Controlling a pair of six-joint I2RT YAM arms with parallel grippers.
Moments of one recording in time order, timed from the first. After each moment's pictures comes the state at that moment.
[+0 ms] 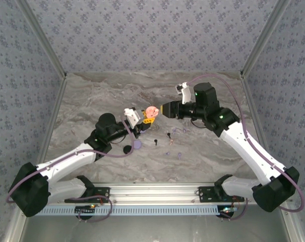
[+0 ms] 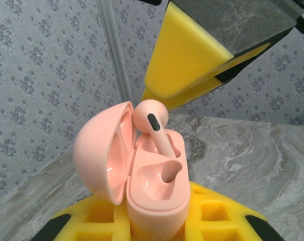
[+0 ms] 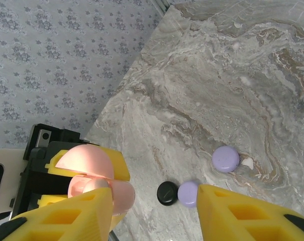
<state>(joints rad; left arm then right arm) -0.73 1.12 0.62 0.50 0.38 0.15 0.54 1.20 1.19 -0.47 -0.48 0.43</state>
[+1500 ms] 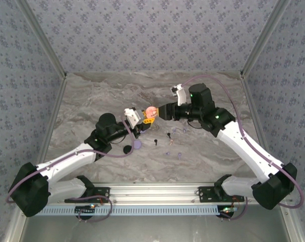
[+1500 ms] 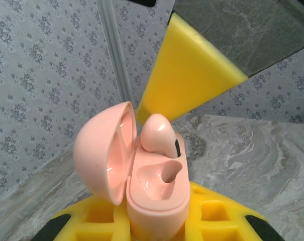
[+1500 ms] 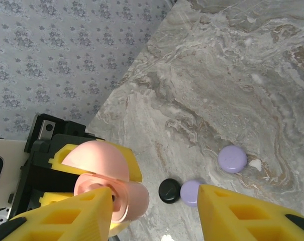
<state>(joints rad) -0.73 1.12 0.62 0.49 0.37 0.15 0.58 1.21 1.19 -0.46 -0.46 0.40</state>
